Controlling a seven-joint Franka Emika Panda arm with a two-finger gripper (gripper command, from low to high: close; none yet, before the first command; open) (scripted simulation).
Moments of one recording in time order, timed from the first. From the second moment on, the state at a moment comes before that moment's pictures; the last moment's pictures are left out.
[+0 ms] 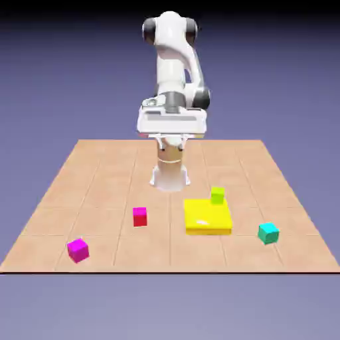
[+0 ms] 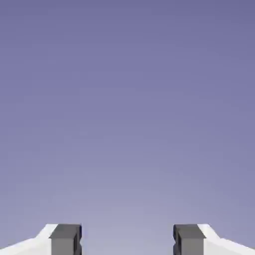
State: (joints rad) arm 0.02 -0.53 0.03 -2.78 -0.03 3.00 0.72
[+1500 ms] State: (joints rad) arm 0.05 0.44 0.59 -2.23 -0.66 2.22 0.51
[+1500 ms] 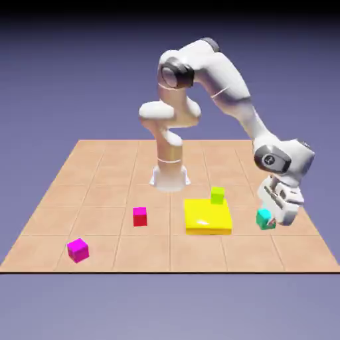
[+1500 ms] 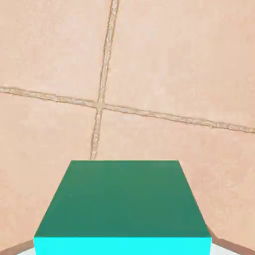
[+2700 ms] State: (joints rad) arm -0.17 0.00 -0.23 -2.88 0.70 2.67 1.35
